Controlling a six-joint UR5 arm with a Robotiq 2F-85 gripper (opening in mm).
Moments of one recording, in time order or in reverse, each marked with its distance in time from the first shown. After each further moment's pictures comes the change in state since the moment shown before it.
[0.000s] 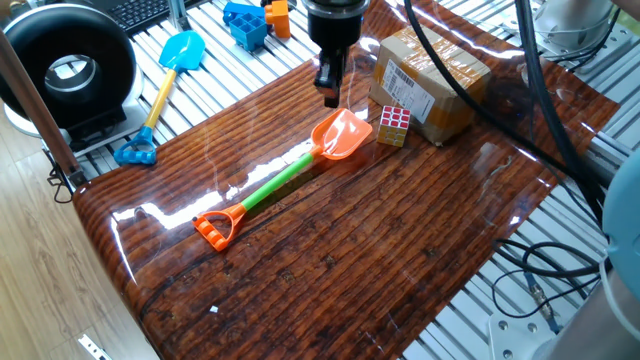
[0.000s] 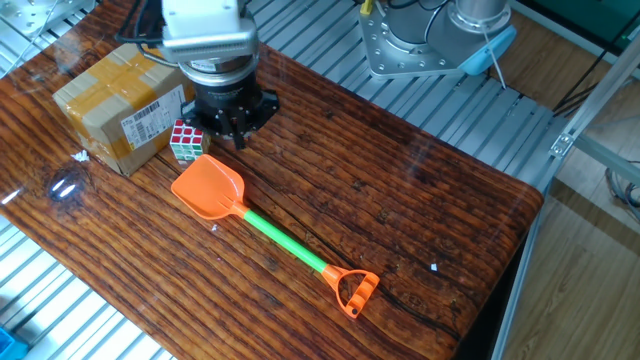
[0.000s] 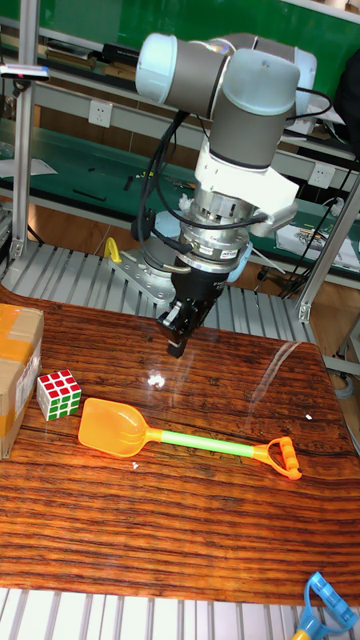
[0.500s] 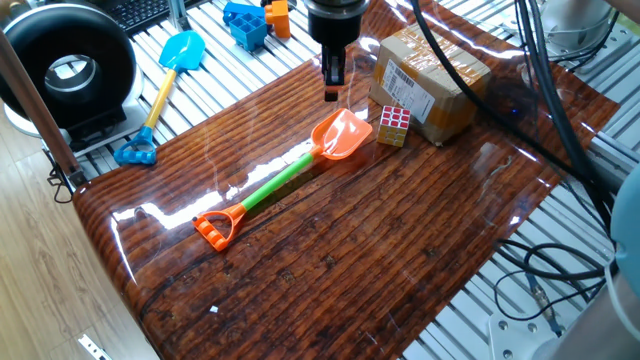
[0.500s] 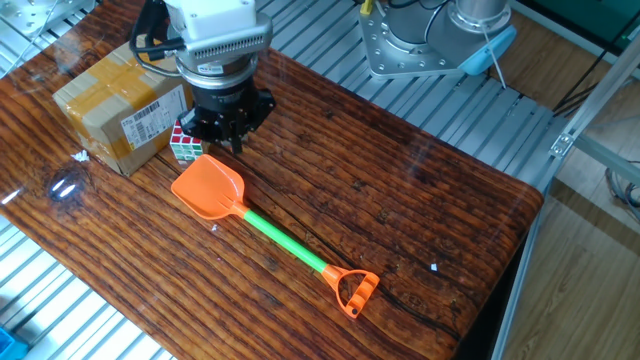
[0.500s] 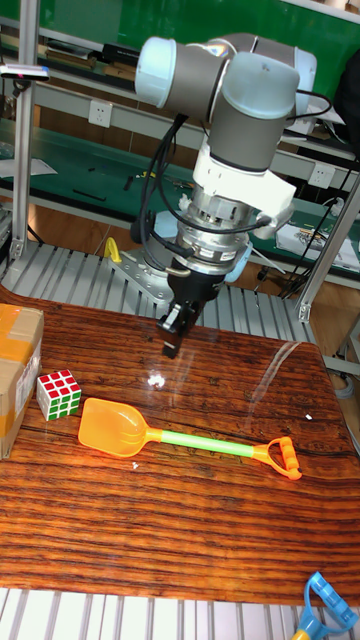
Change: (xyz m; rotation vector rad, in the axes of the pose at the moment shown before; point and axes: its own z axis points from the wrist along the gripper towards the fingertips) arm 0.010 -0.003 0.003 0.006 0.033 -0.112
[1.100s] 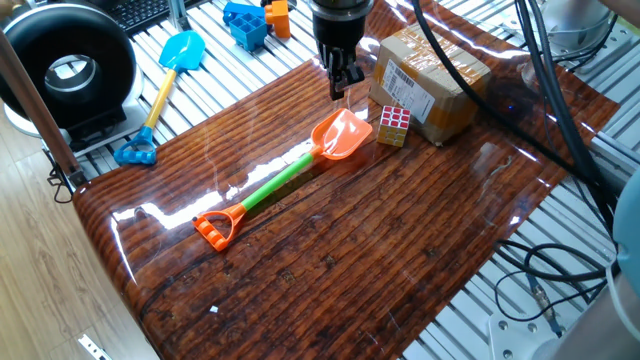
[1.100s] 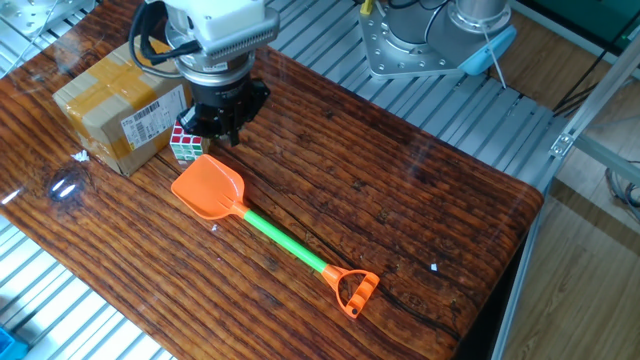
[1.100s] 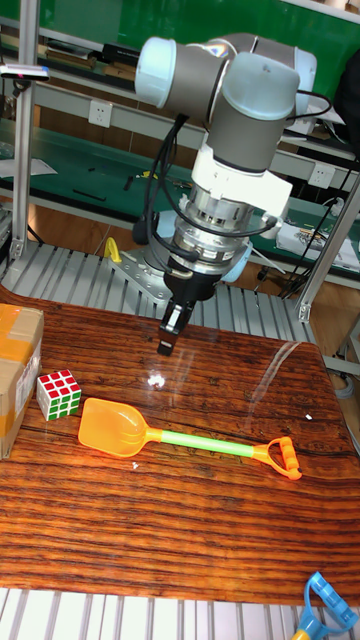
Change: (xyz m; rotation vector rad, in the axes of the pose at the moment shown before) arm 0.001 -0.002 0.001 0.006 0.002 -0.184
